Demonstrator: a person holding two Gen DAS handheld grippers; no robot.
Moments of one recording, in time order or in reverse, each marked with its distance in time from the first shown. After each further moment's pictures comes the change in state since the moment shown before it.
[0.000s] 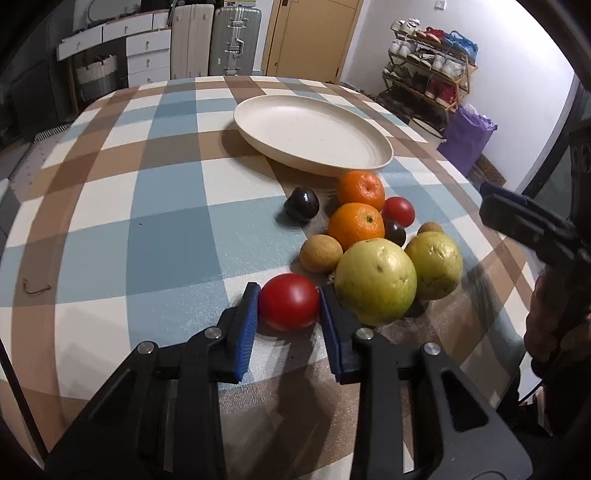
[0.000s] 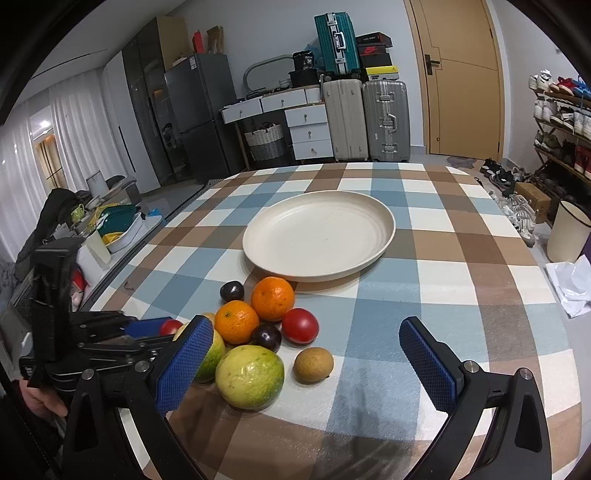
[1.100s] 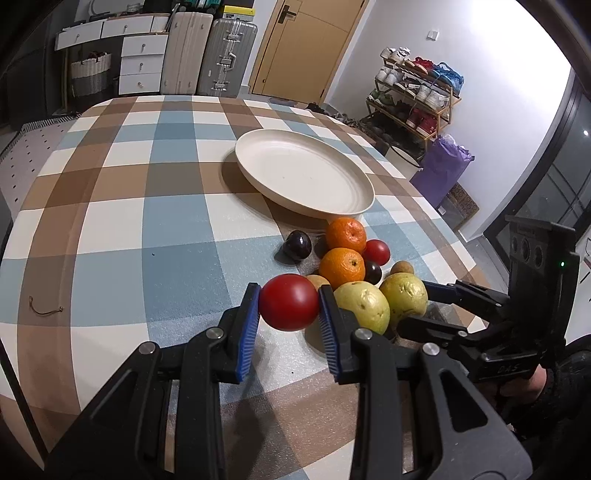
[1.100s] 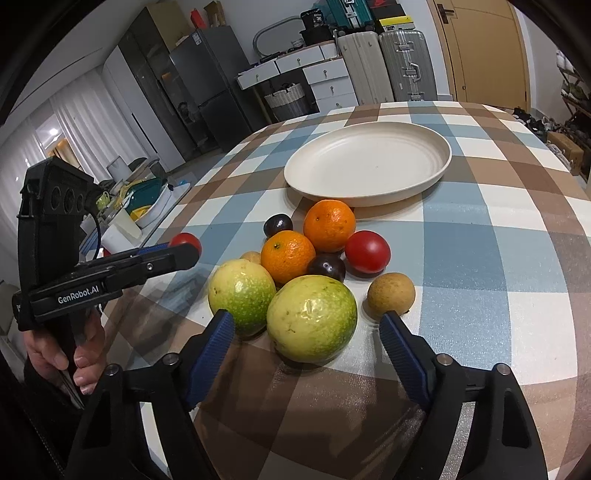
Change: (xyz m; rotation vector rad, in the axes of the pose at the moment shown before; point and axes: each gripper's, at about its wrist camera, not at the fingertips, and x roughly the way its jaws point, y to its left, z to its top) left arm -0.039 0.025 0.014 -0.044 -0.071 -0.109; right arm 0.030 0.021 -0.032 0.079 0.171 0.153
